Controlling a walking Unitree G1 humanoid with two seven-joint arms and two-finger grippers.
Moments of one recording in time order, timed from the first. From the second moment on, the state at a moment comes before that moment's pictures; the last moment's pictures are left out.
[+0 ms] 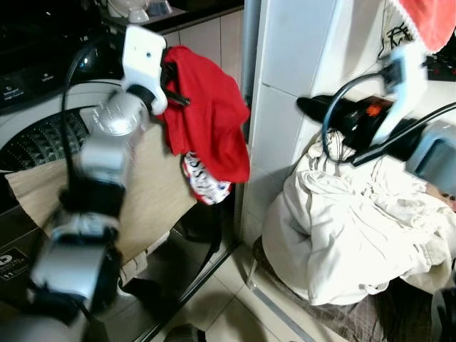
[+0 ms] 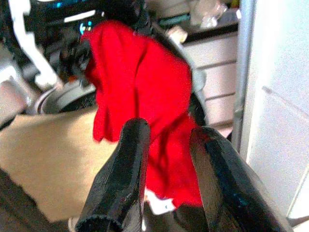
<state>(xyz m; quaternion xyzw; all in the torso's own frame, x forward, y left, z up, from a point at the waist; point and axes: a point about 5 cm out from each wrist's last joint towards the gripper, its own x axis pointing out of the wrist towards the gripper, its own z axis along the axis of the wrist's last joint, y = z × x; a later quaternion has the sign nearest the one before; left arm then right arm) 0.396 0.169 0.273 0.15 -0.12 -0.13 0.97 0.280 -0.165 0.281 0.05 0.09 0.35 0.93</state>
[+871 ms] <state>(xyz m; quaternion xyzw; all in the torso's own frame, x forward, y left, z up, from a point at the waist) 0.402 0.286 0.265 0.38 0.09 0.11 0.91 0.279 -0.152 0.270 0.05 0.06 0.34 0.94</state>
